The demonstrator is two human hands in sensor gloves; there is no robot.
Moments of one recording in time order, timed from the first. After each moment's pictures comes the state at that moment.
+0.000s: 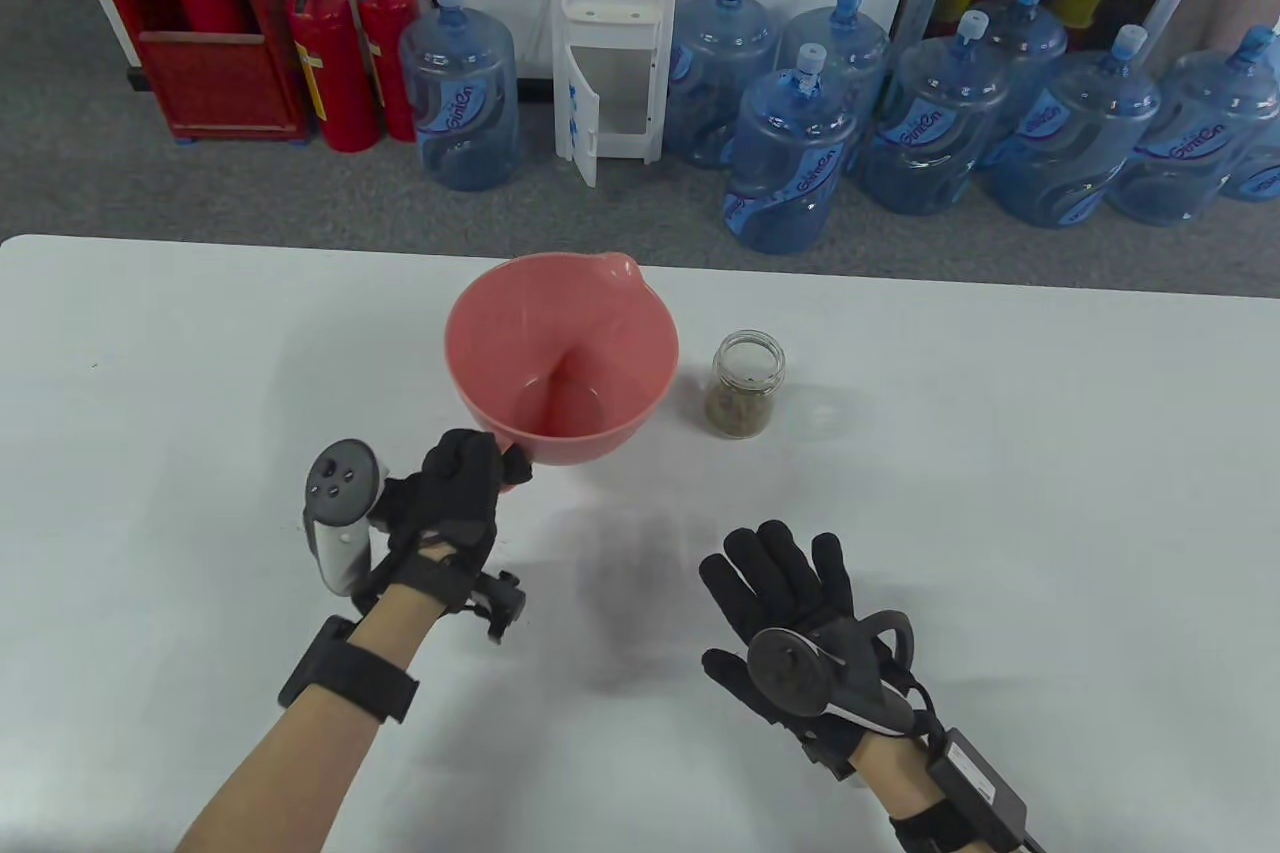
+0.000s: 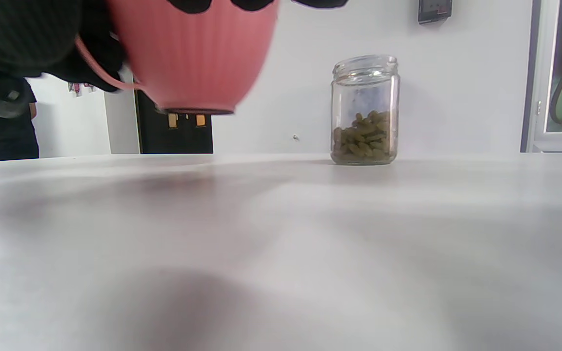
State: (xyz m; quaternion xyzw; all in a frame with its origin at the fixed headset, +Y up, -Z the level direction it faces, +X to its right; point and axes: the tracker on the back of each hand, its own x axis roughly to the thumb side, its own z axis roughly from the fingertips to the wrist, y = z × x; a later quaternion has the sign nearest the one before) left_hand -0.215 -0.697 -0.326 0.01 -0.11 0.68 0.73; right_hand 0.140 -0.721 -0.259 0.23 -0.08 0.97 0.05
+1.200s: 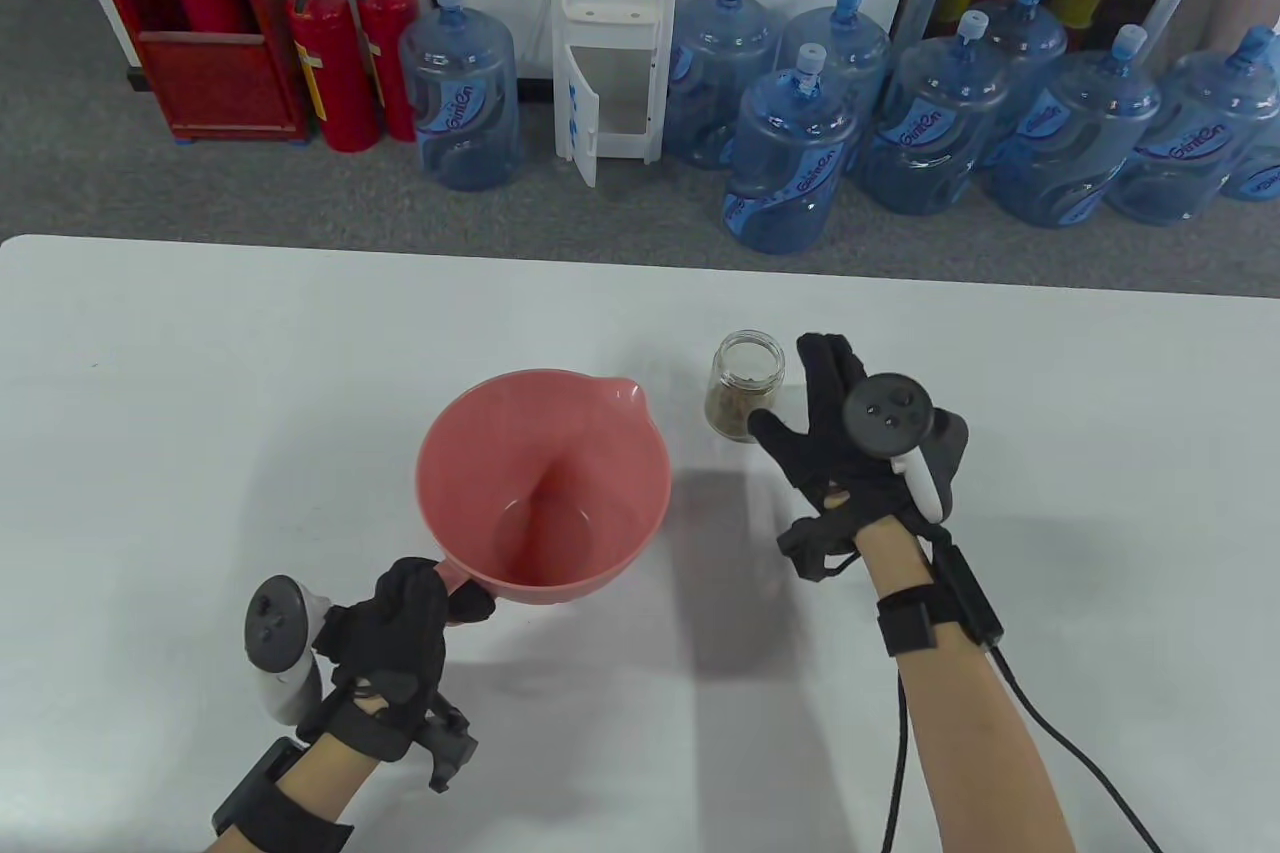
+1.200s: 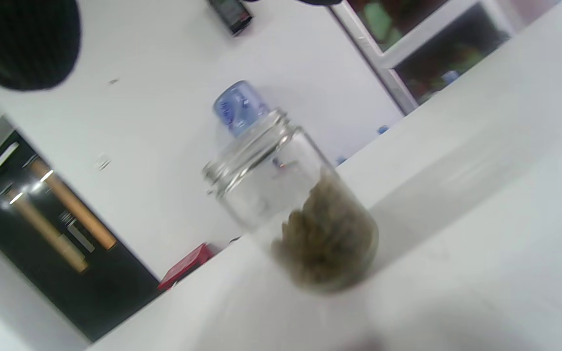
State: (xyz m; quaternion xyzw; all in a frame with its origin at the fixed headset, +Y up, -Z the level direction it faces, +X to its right) left_hand -0.229 -0.726 -0.250 0.03 -0.18 0.71 0.68; right_hand 0.194 -0.671 -0.436 0.00 -0.03 0.93 0.36
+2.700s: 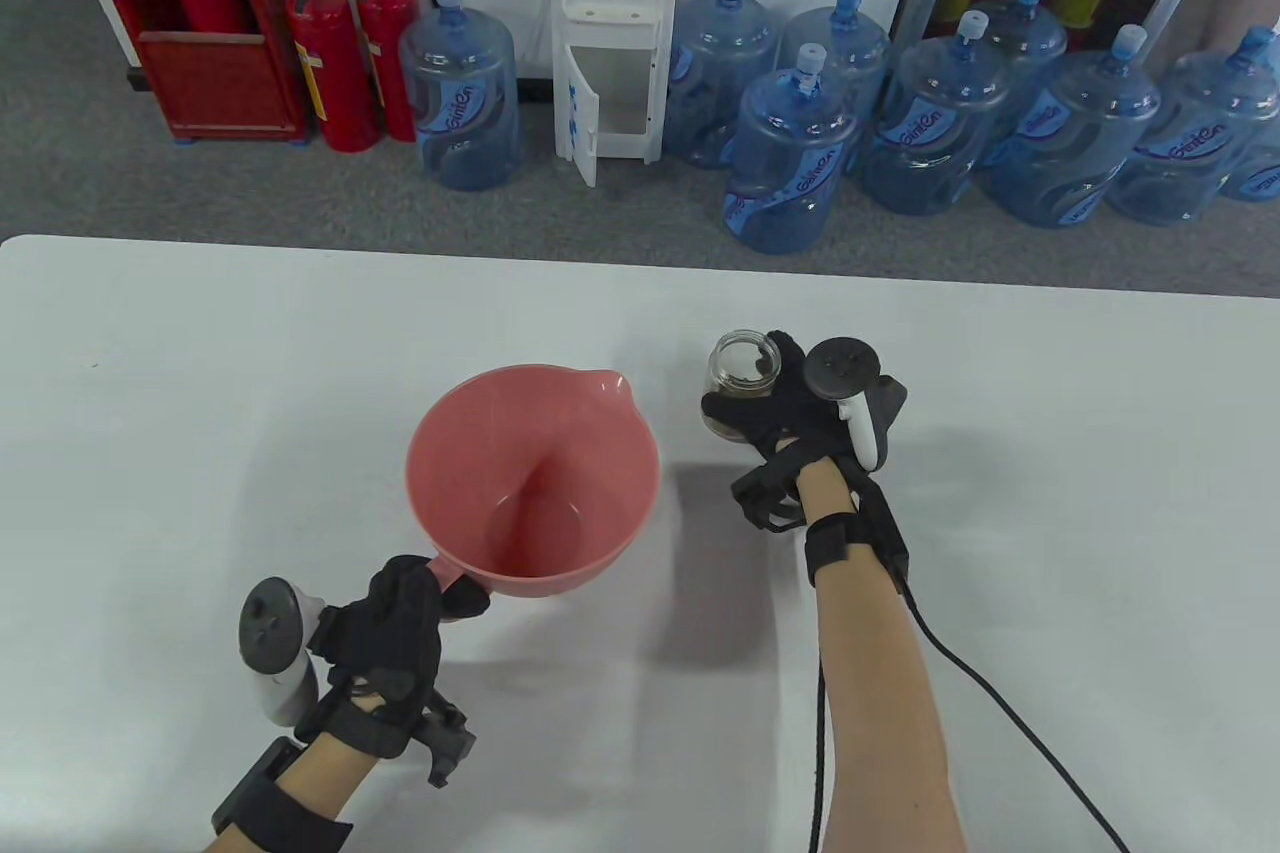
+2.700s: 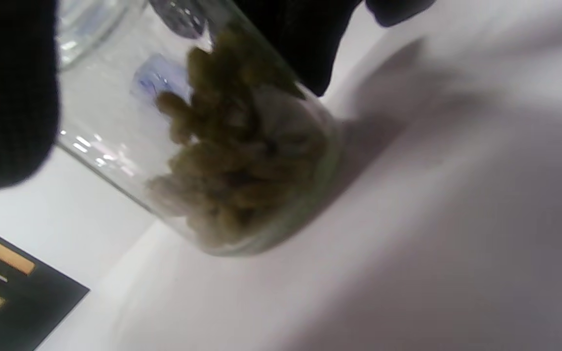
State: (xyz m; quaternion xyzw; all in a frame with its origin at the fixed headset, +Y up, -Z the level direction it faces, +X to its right) left_hand -0.233 -0.729 -0.251 0.04 -0.16 0.71 0.68; right_hand 0.171 -0.740 -0.496 -0.10 0.03 0.91 0.39
